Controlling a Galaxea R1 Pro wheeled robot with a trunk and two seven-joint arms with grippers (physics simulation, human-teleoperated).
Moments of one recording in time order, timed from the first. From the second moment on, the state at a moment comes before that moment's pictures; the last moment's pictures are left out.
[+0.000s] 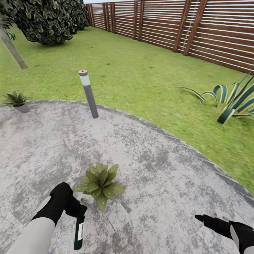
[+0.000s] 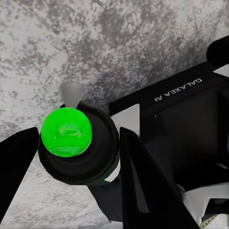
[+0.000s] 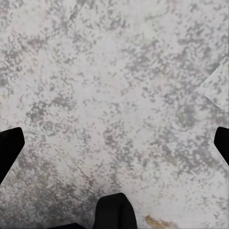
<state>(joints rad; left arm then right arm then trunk) -0.64 0.03 0.22 -0.80 -1.09 0.97 -1.25 -0.55 -0.27 -0.76 -0.44 0.38 0.39 0.56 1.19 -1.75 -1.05</state>
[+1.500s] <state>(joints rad) -0.64 0.03 0.22 -0.78 -1.09 0.97 -1.24 -0.55 -0.27 -0.76 -0.44 0.38 0.39 0.56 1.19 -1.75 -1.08</state>
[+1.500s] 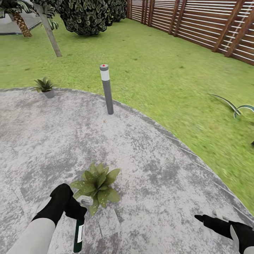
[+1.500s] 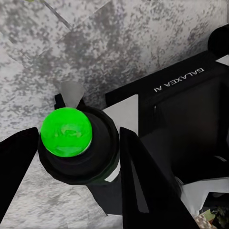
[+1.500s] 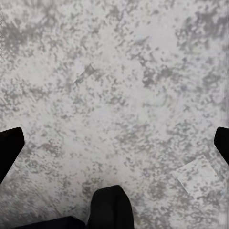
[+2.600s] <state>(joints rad) -0.64 0.03 0.22 -0.78 -1.09 0.97 -1.24 -0.55 -0.27 -0.76 -0.44 0.38 0.39 0.56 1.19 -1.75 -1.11</state>
